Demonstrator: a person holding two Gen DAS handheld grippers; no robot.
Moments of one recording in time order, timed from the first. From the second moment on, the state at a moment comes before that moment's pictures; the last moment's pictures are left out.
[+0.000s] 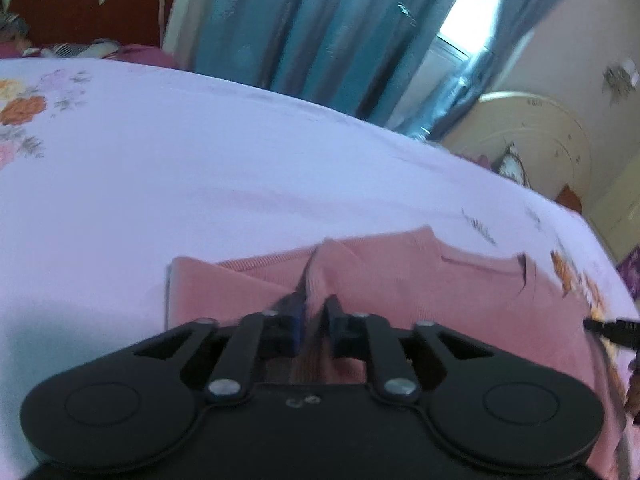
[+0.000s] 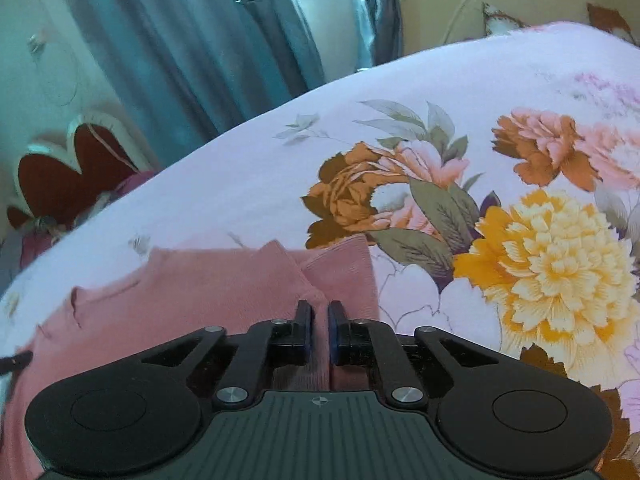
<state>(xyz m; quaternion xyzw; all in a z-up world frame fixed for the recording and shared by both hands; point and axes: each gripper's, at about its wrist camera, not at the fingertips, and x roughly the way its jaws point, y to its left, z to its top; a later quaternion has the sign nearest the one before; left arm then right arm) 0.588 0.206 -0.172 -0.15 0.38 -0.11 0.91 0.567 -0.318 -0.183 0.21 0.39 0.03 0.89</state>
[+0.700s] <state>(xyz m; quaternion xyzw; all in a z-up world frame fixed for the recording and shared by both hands) 0.560 0.062 -0.152 -0.02 0.34 -0.20 0.92 0.586 -0.148 -0.158 0.00 0.36 0.18 0.92</state>
